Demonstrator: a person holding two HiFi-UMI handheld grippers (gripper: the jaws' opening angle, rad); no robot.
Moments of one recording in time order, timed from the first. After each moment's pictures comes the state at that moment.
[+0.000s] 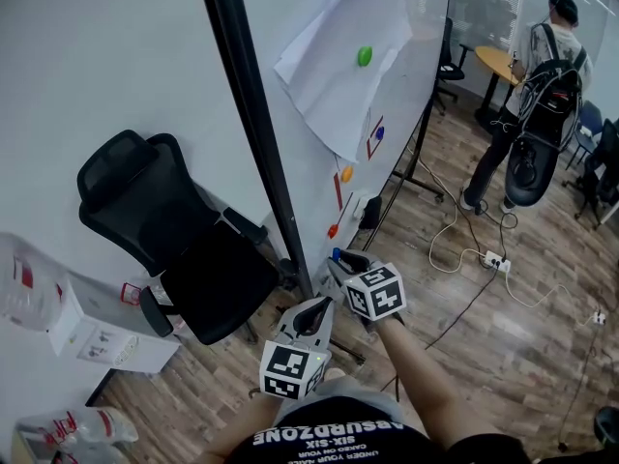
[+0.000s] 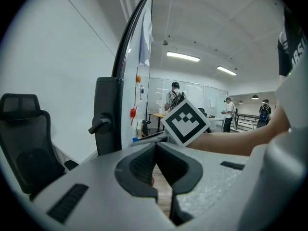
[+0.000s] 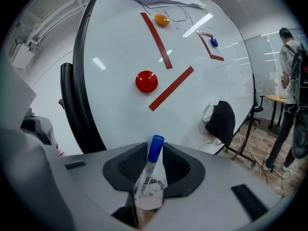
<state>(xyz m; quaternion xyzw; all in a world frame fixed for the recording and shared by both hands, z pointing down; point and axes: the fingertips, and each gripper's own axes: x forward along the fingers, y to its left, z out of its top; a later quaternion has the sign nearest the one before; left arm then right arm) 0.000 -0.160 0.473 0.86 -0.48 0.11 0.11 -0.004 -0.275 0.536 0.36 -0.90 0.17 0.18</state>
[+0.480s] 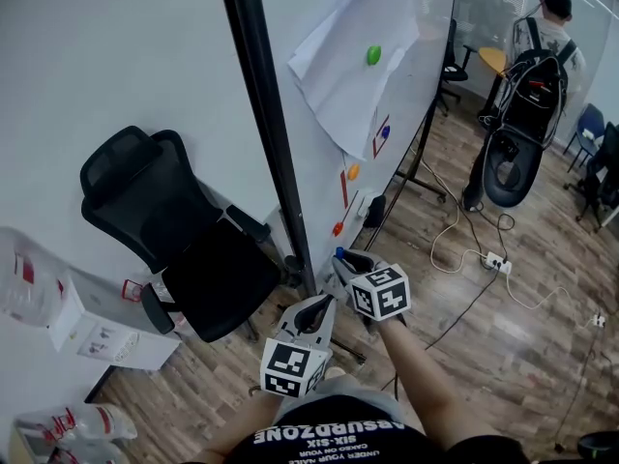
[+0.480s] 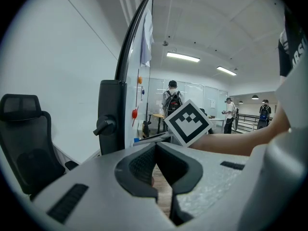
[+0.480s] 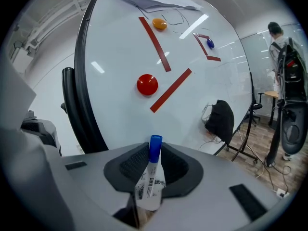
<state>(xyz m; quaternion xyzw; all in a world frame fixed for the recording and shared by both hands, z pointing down) -0.006 -0.159 0.473 0.86 -0.48 0.11 0.11 -0.004 -0.272 0.533 0.36 -0.90 0.18 0.16</state>
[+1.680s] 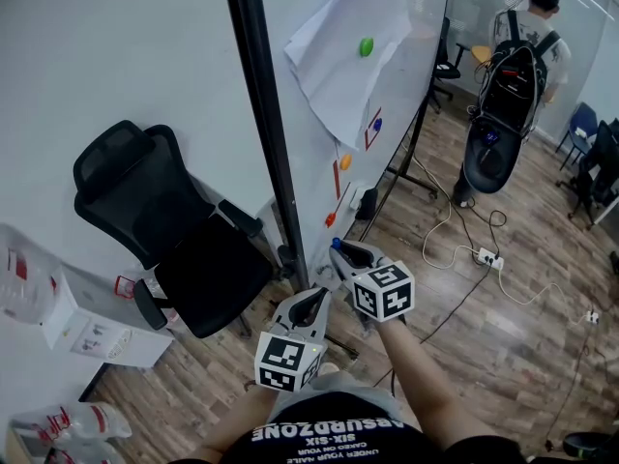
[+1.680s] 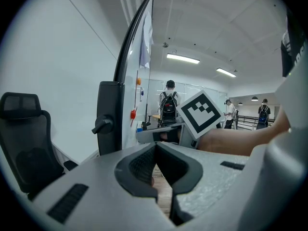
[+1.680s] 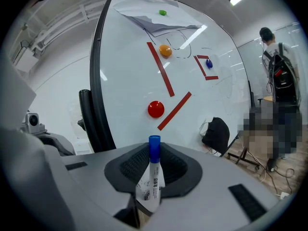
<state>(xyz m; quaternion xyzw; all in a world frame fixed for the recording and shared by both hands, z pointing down) -0.003 -0.153 0.471 0.87 -0.48 0.10 0.11 0.005 -0.258 0.494 0.37 -0.91 0.16 0.11</state>
